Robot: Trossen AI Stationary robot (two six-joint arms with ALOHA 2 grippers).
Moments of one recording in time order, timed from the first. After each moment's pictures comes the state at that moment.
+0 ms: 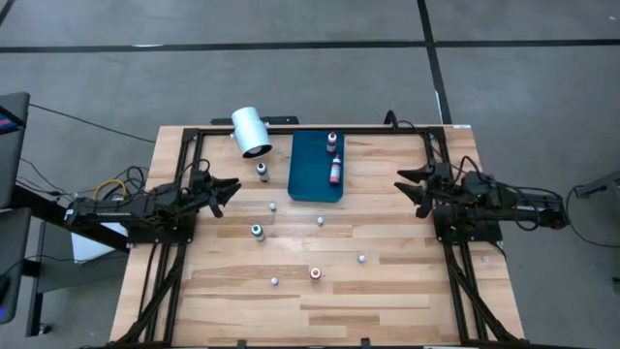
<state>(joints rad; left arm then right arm) 0.03 0.07 0.03 0.09 -0.42 -0.52 -0.05 0.07 0.22 -0.16 0.26 0.26</state>
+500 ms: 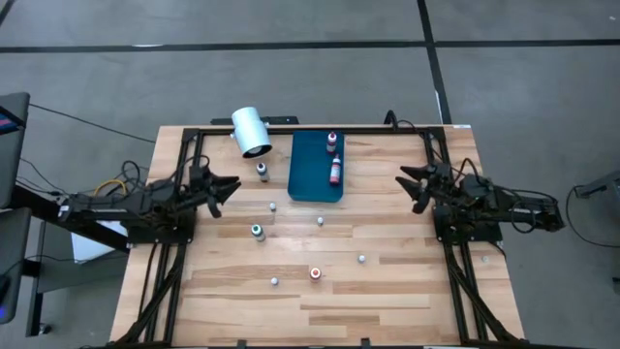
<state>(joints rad) 0.03 0.20 0.15 0.09 -0.37 -0.43 -0.05 0.00 0.16 -0.17 0.41 0.29</state>
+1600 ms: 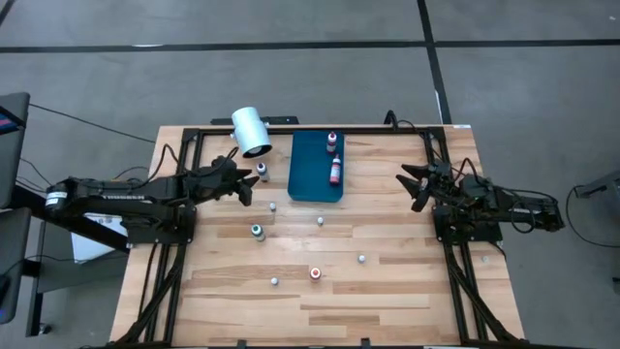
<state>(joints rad) 0.17 0.81 0.42 -0.06 -0.42 -0.53 -0.05 0.00 0.16 -0.18 0.45 0.28</state>
